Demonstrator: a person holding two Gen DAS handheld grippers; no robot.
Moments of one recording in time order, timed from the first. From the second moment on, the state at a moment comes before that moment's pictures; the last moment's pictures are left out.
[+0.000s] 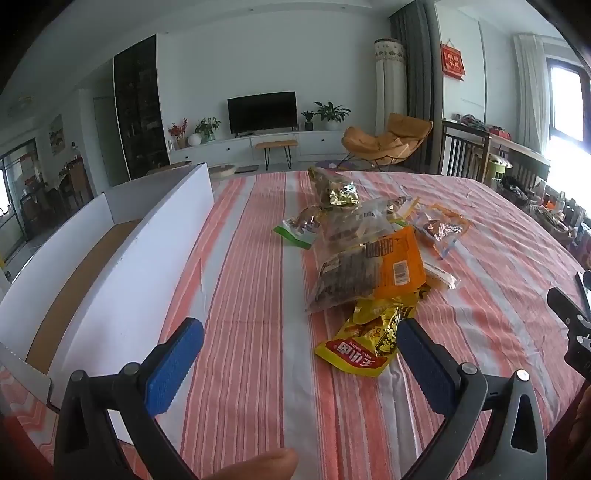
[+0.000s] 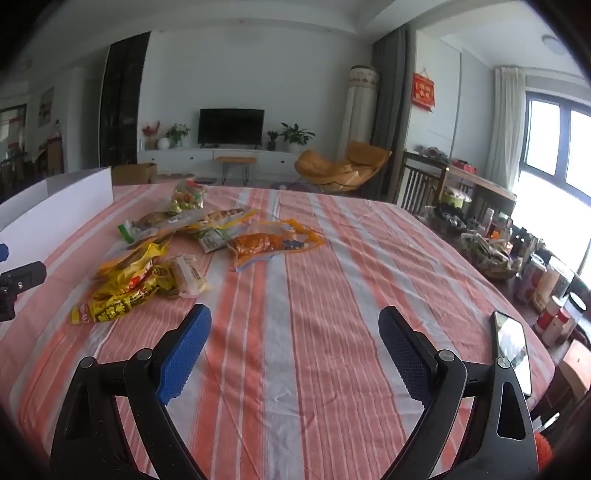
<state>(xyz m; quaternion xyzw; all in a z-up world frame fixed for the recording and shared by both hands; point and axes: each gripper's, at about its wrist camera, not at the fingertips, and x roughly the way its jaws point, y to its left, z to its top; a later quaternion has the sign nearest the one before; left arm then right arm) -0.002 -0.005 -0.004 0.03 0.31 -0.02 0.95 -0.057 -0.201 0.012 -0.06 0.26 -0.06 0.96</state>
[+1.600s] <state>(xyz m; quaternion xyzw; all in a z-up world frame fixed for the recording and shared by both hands) 0.002 -0.004 -0.020 0.03 0.34 -0.03 0.94 -0.054 -0.193 0.000 -0.06 0.27 -0.06 0.96</state>
